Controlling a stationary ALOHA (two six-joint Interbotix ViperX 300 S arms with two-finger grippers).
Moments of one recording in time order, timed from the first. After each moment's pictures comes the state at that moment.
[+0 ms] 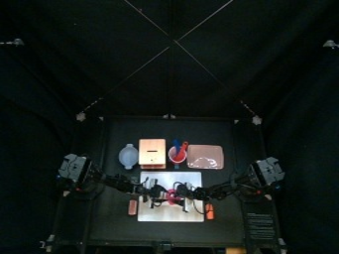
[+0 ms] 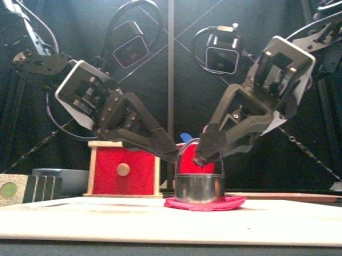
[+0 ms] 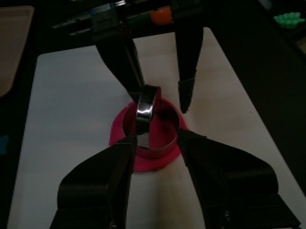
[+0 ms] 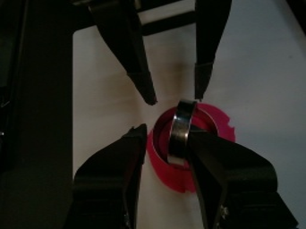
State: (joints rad) left arm -0.23 0.20 0.80 -0.19 -0.50 0.18; right arm 0.25 0.11 0.77 0.62 -0.33 -0.23
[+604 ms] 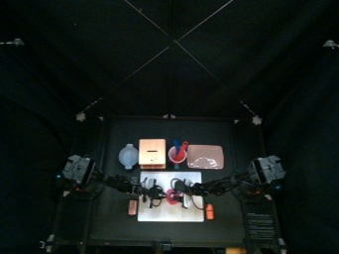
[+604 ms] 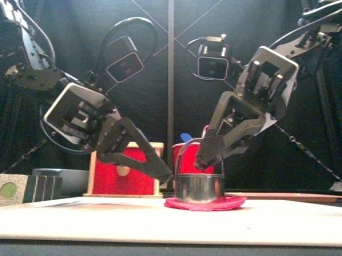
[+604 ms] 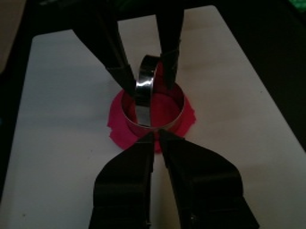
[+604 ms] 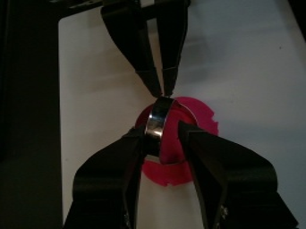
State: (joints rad) left arm -0.21 0.28 0.81 -0.17 -0.57 0.19; right arm 0.16 0.07 0.73 0.61 -0.08 -0.23
